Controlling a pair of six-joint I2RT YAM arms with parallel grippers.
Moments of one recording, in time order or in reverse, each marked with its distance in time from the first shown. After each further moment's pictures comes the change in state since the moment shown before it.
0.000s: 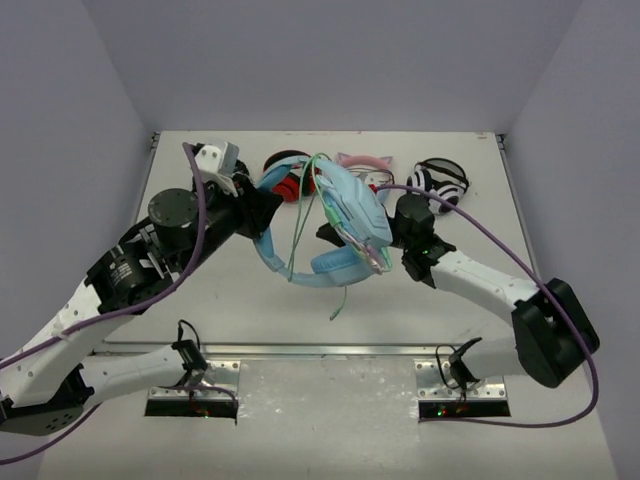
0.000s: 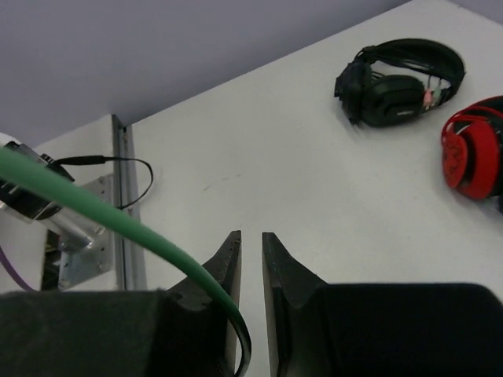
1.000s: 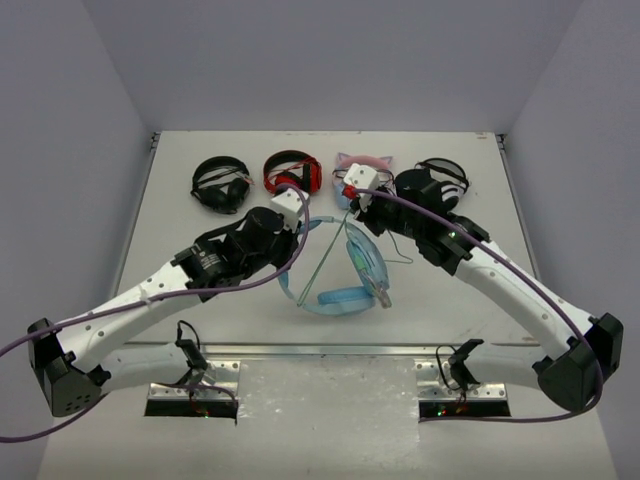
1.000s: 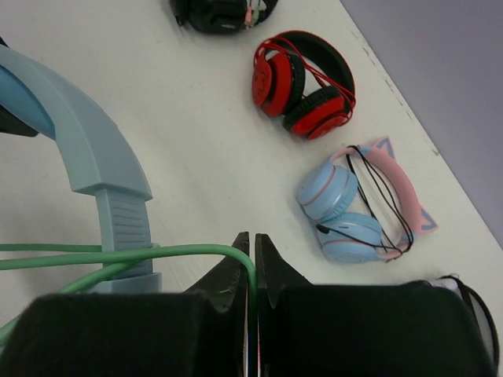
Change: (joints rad) left arm 0.018 0.182 -0.324 0.031 0.042 0.148; right arm 0.069 -0.113 0.369 -0.829 0.515 -0.613
